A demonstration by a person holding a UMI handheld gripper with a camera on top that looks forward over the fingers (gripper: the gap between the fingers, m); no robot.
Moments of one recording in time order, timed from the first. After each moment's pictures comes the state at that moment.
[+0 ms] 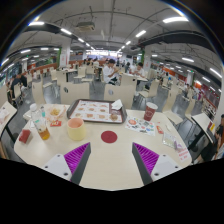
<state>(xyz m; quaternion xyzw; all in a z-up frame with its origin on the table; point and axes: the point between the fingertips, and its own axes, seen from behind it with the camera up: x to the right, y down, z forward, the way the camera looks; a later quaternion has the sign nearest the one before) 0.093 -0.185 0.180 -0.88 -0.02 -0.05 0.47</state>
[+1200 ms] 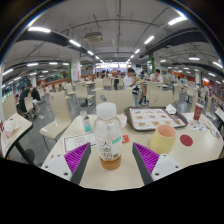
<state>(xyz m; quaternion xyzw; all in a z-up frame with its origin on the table) -0.268 -0.075 0.101 -0.84 -0.02 0.04 0.54</state>
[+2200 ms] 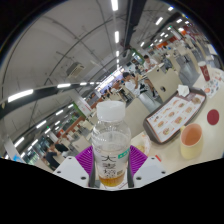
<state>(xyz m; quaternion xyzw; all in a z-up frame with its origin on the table) -0.277 0.018 0.213 -0.76 0.17 0.31 0.55</state>
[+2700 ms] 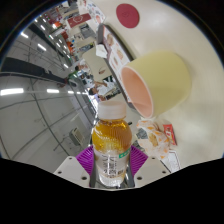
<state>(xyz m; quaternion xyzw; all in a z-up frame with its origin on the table) -0.181 0.067 0.171 -0.44 0.56 0.64 0.28</state>
